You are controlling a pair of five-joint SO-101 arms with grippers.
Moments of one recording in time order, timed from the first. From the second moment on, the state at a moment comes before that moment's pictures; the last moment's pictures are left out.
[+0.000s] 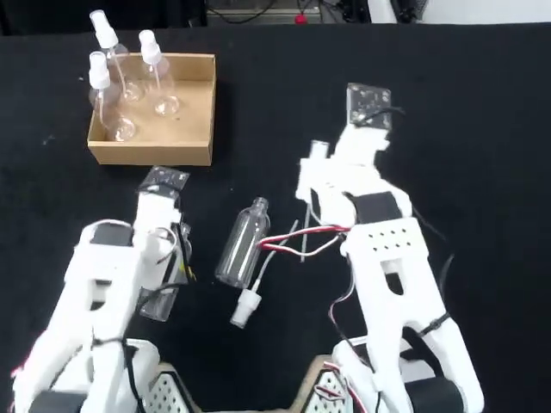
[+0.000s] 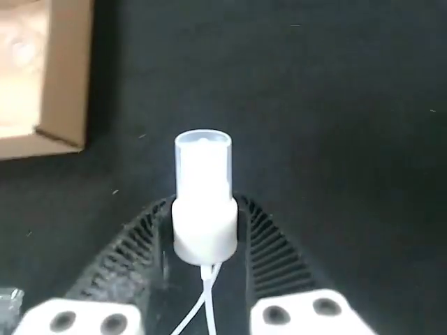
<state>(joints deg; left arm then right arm) -1.5 -34.2 58.6 63.7 -14.5 -8.4 -31.0 45.1 45.1 -15.8</state>
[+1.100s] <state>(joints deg) -4.0 -14.8 44.9 65.6 -22.0 -6.5 -31.0 49.1 40.7 -15.8</state>
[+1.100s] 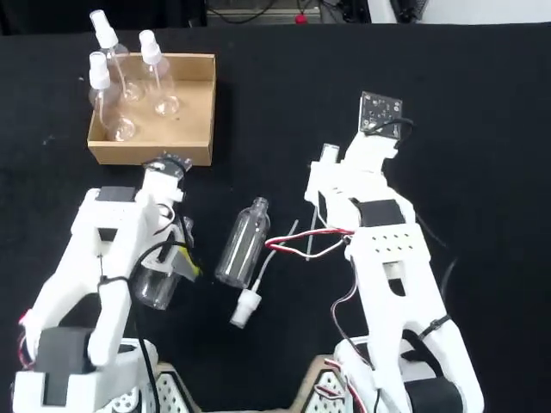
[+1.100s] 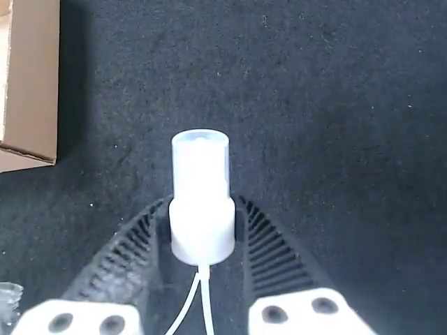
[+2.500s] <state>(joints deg) 0.8 1.3 29.3 68.4 -27.4 -6.5 -31.0 49.1 40.7 -15.8</state>
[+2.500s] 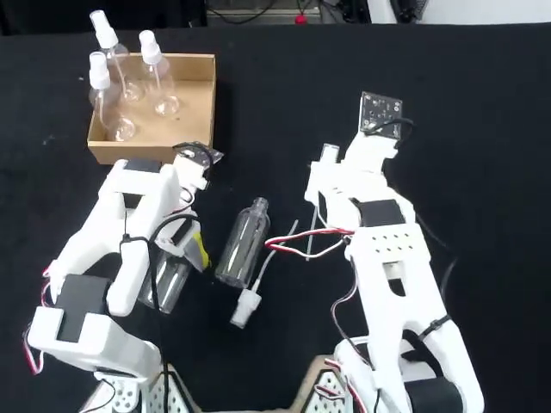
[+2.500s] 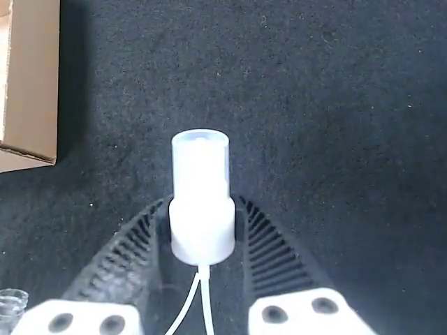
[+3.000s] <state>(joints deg) 0.9 -0.7 30.5 69.6 -27.4 -6.5 -31.0 49.1 40.7 -15.8</state>
